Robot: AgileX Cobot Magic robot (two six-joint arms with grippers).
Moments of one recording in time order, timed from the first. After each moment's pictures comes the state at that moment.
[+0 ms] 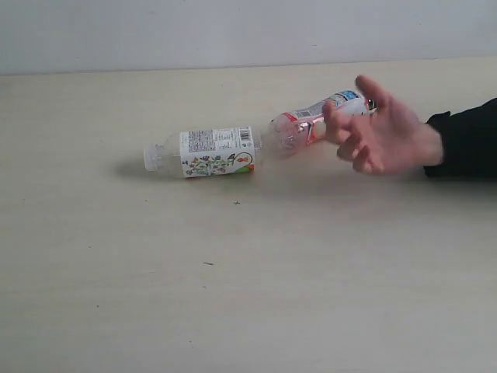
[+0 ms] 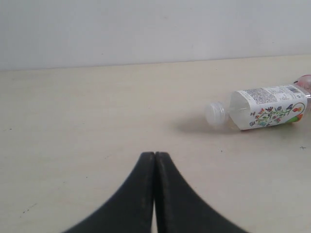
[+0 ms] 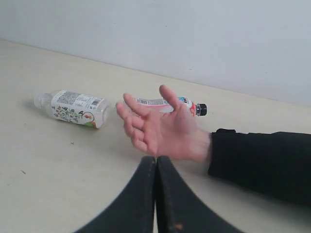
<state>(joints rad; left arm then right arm) -0.07 0.00 0.00 0.10 0.32 -0.11 0.38 0.07 -0.50 -0.04 0.82 -0.01</state>
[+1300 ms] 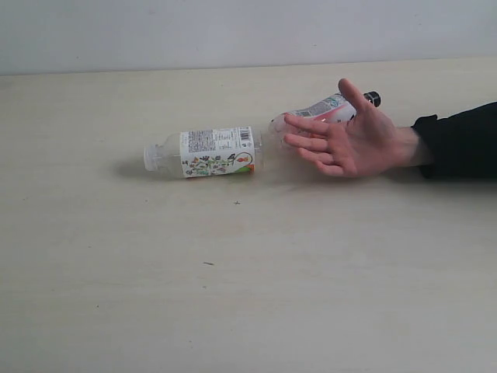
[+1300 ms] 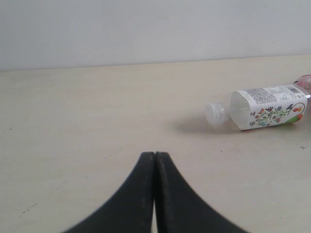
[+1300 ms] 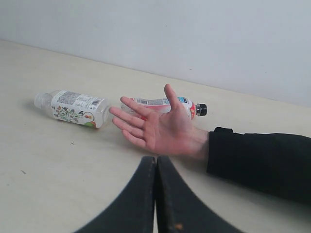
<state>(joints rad) -0.07 0.00 0.00 0.10 0.32 -0.11 0.38 0.07 -0.50 -0.04 0.82 -0.01</state>
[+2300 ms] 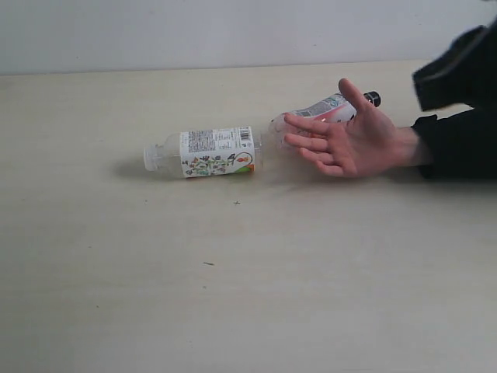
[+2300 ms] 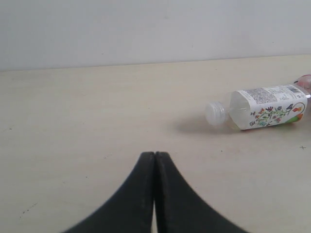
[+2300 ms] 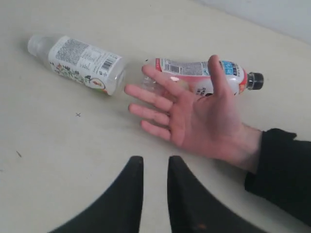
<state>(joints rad) -0.07 0.00 0.00 0.10 0.32 -0.11 0.38 1.10 -0.91 0.11 0.68 -0.20</state>
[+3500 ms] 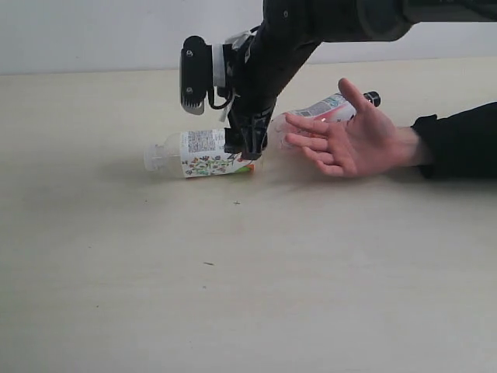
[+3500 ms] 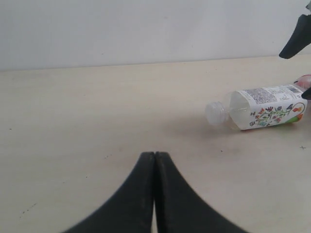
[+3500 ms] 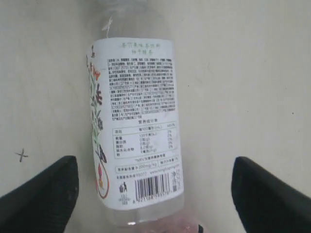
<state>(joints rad) -0.07 0.00 0.00 0.10 0.32 -0.11 0.60 2.09 -1.59 0.10 0.63 -1.09</state>
